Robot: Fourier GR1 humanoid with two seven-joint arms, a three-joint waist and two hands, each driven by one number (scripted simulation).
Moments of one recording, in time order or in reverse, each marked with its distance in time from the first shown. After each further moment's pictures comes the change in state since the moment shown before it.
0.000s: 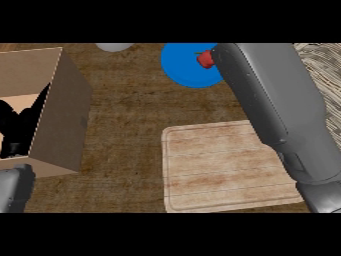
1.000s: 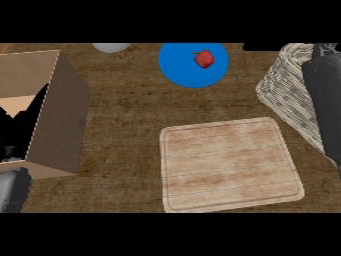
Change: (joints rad) left arm 0.015 0.004 0.028 0.012 0.009 -0.025 -0.024; right arm 0.299 -0.215 -0.202 -0.127 -0.029 0.040 -0.145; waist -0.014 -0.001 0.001
